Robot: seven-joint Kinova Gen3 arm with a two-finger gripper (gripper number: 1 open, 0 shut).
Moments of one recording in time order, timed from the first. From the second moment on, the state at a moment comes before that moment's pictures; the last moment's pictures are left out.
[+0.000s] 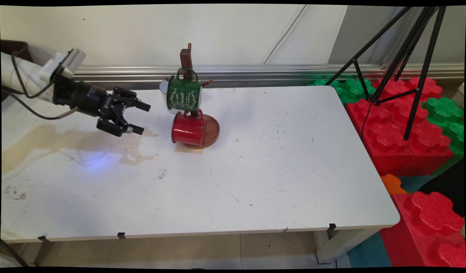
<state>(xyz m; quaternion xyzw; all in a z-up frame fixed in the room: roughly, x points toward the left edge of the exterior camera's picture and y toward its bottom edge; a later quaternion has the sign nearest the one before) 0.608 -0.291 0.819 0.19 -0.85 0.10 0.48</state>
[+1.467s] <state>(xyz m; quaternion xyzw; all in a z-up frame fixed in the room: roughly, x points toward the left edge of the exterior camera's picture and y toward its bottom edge) 0.564 -0.312 0.742 0.23 -0.82 0.07 0.51</state>
